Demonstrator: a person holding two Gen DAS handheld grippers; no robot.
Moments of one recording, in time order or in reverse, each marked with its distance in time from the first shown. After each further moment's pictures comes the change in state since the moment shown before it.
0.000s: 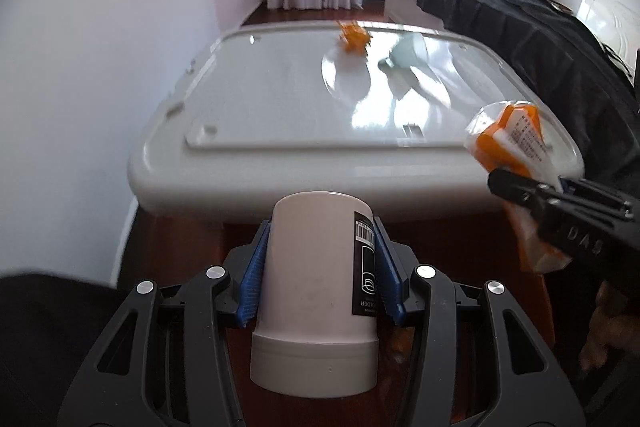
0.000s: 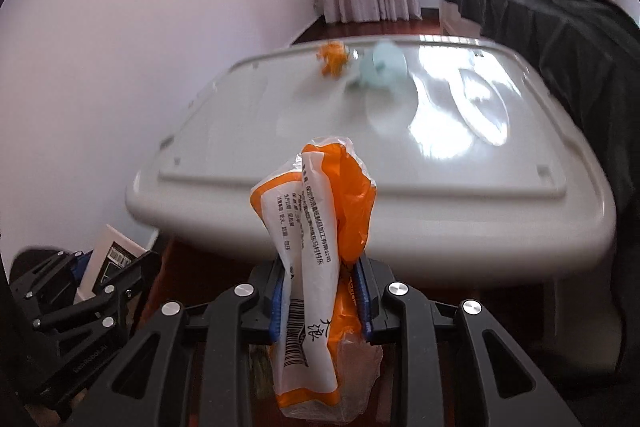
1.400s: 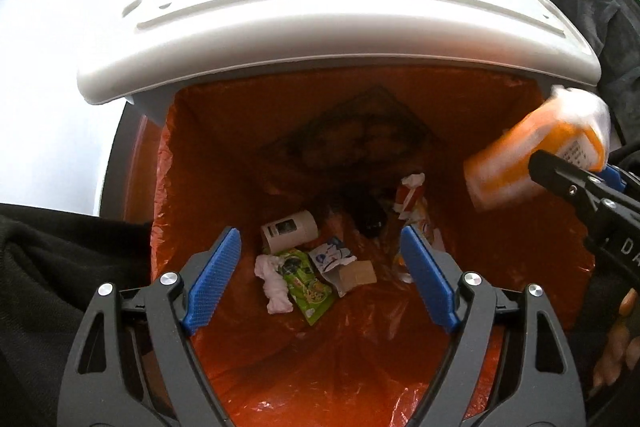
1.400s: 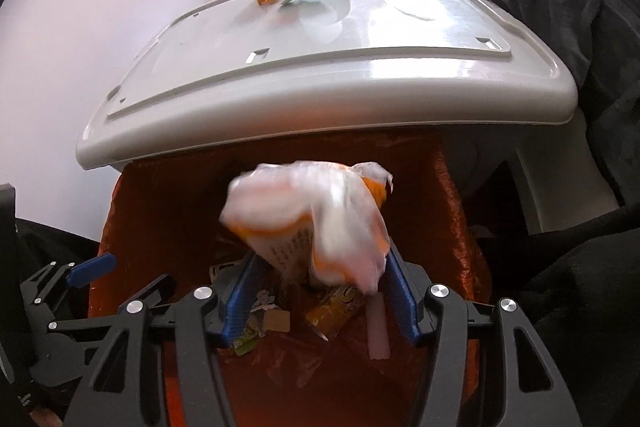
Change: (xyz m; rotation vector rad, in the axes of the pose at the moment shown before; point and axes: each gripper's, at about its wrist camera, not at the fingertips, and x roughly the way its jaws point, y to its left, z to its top) left arm 0.053 -0.009 -0.062 0.064 0.272 -0.009; right arm 0.000 -0.010 -0.082 0.134 0.124 -0.152
